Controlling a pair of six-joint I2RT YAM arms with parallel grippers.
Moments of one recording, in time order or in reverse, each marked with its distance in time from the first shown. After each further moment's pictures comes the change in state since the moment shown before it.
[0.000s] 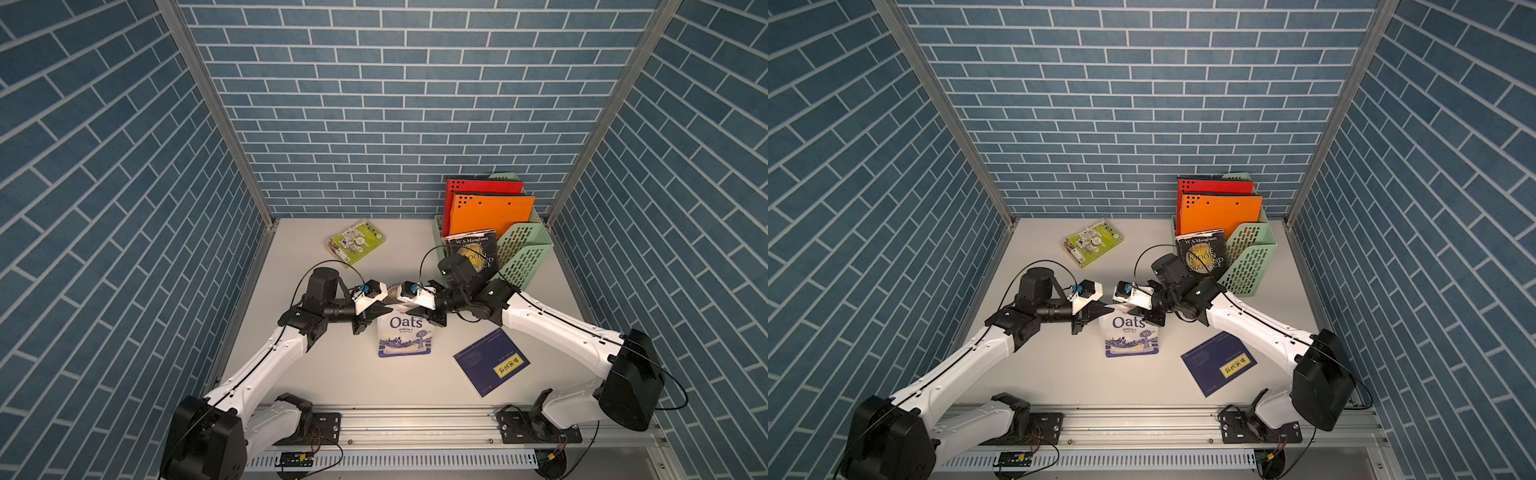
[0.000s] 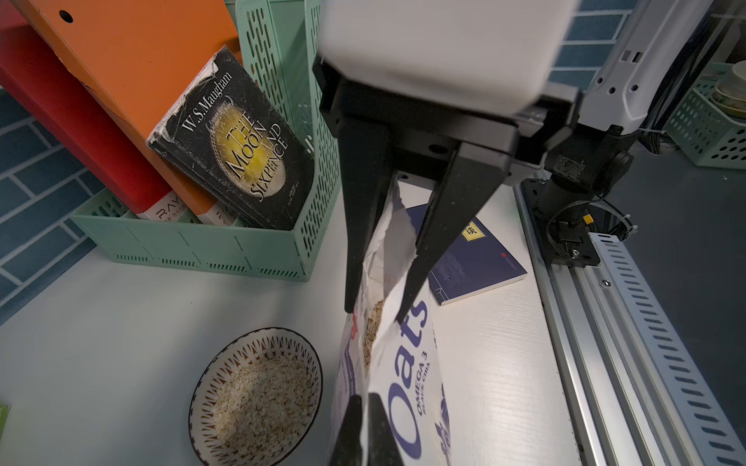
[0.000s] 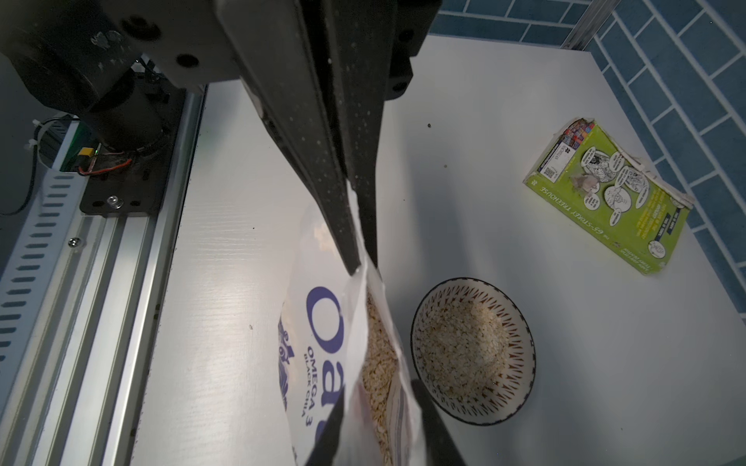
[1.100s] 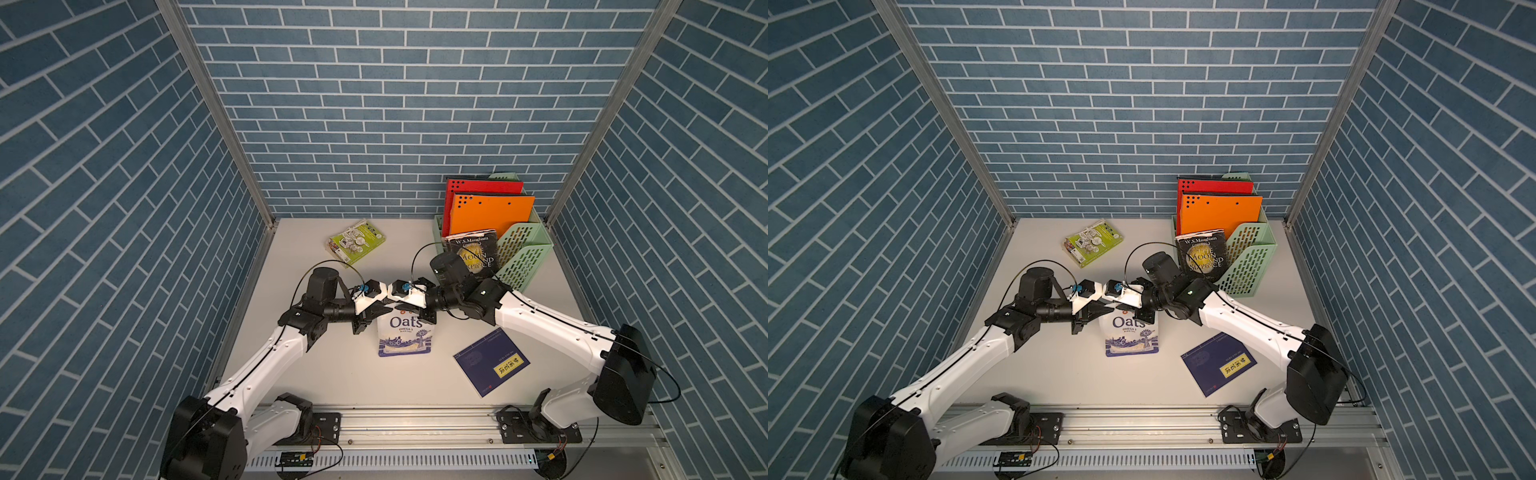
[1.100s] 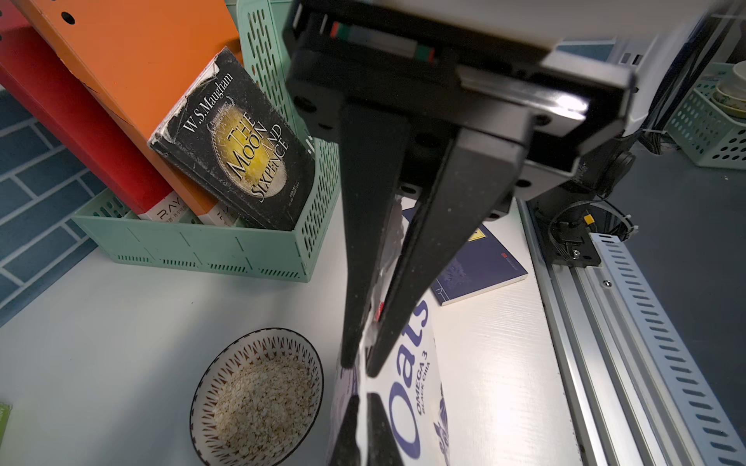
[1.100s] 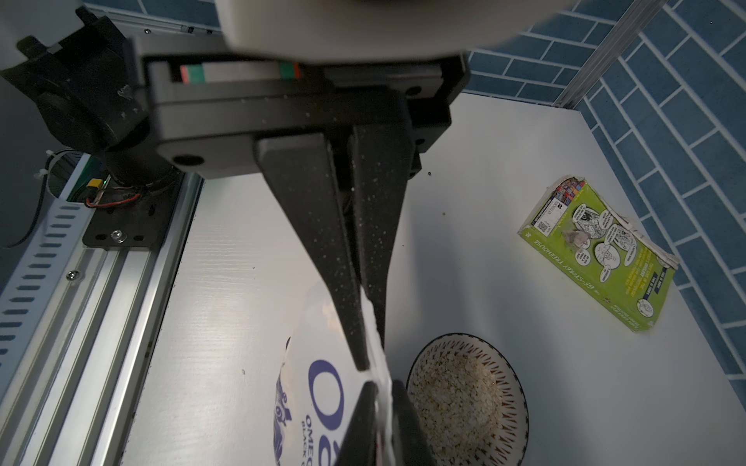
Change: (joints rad) left arm 0.001 0.000 0.000 0.002 0.000 0.000; right arm 0.045 0.043 0.042 0.083 -0.016 0.018
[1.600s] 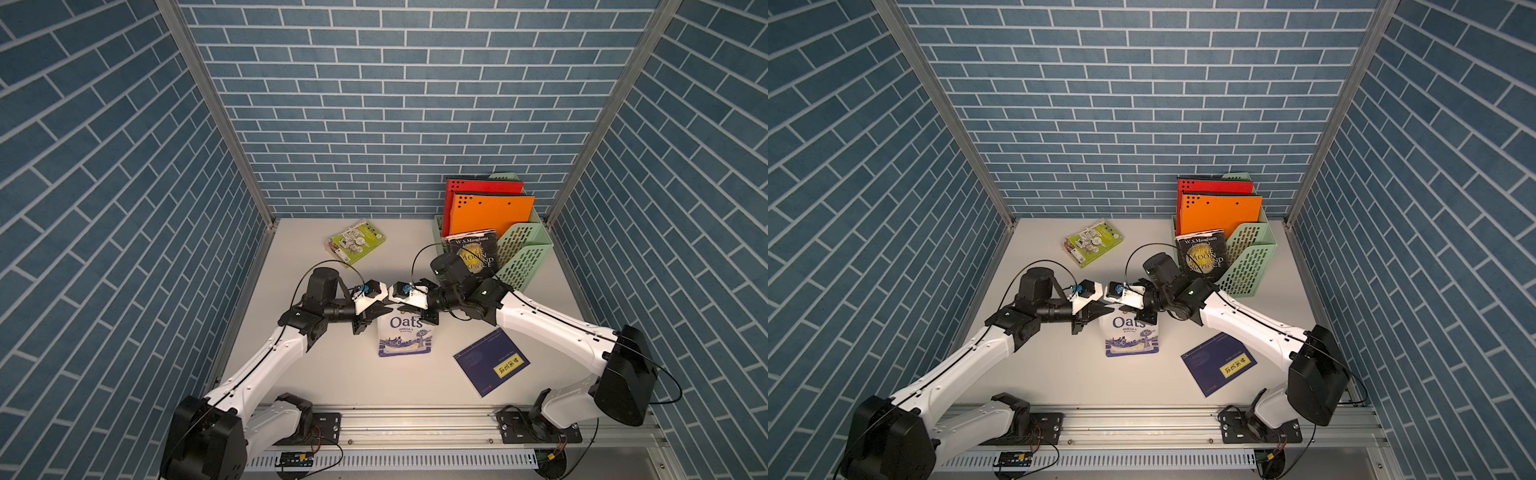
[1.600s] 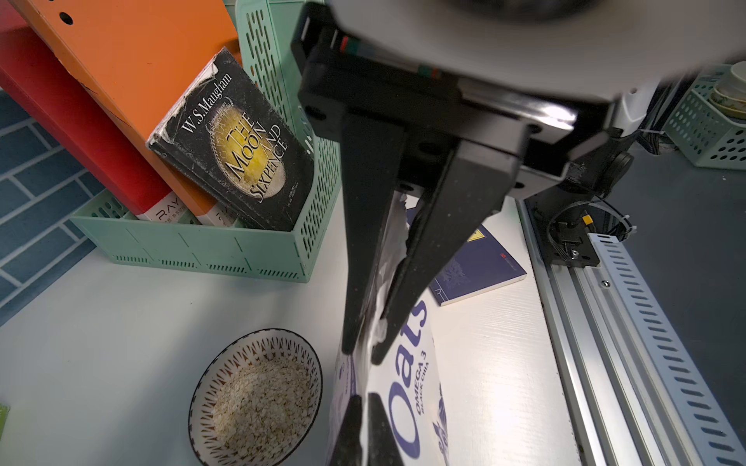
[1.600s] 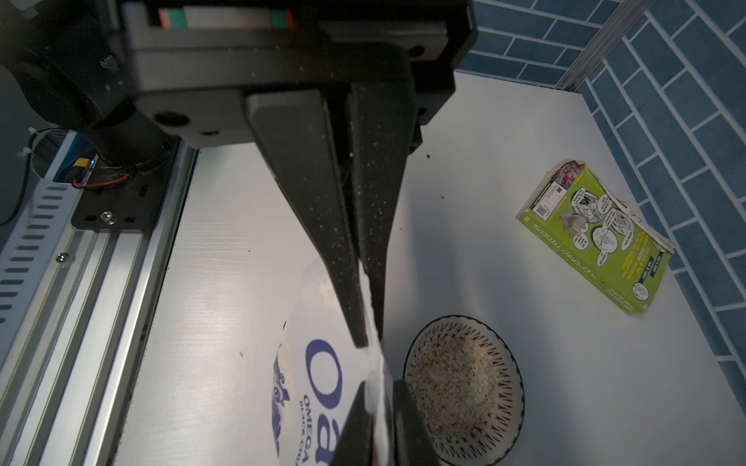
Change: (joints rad) left arm -0.001 0.000 0.000 0.000 0.002 0.000; right arm -0.010 -0.010 0.002 -0.052 0.039 -0.031
